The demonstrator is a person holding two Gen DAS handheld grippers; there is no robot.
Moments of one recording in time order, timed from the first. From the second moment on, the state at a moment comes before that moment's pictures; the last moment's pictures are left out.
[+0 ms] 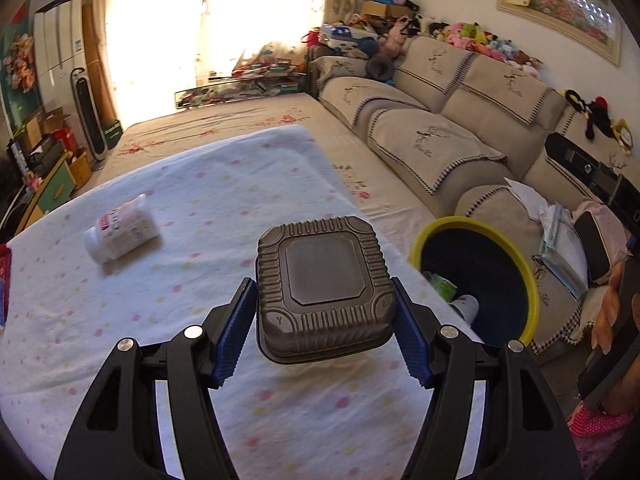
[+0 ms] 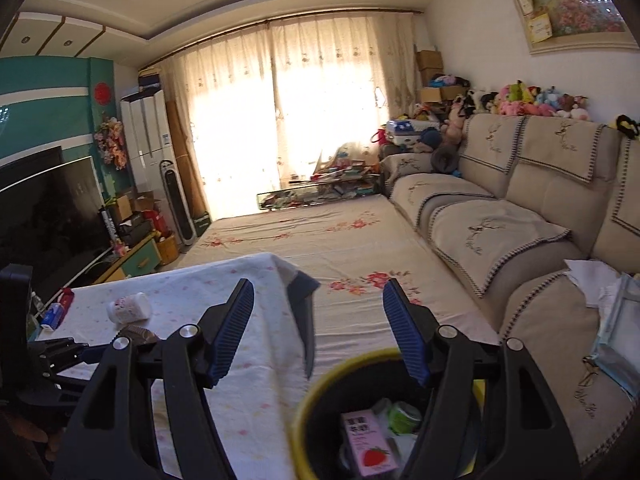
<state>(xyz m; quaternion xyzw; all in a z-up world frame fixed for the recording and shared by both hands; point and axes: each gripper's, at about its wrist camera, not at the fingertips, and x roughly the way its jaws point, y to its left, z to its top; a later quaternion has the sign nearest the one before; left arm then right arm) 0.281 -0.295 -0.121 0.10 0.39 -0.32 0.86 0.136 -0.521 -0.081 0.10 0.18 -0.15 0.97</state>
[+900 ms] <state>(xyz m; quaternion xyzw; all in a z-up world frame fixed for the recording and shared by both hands) 0.268 -0.470 -0.160 0.13 0.44 -0.42 0.79 0.031 -0.622 -0.135 0.18 0.22 -0.28 0.92</state>
